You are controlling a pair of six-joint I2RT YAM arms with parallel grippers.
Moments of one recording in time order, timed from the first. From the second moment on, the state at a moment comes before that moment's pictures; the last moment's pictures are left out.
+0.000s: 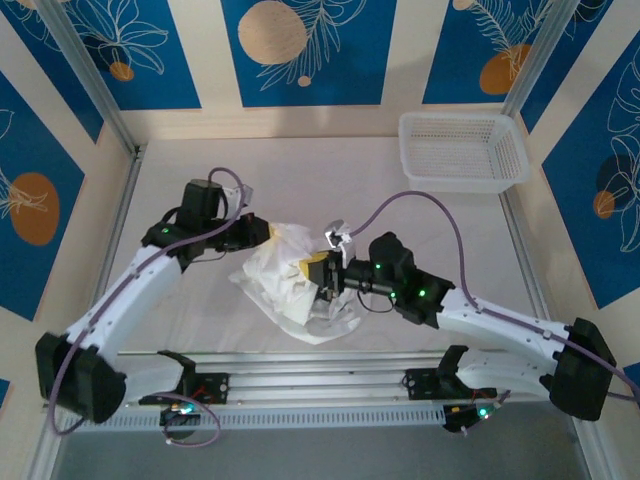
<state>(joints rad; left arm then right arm) -0.37 1.24 1.04 -0.59 0.47 -0.51 0.91 1.04 0.68 0.16 -0.29 0.45</state>
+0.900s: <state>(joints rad) -0.64 1.06 0.83 -0.26 0.53 -0.92 0.78 0.99 0.61 0.21 -0.33 0.65</state>
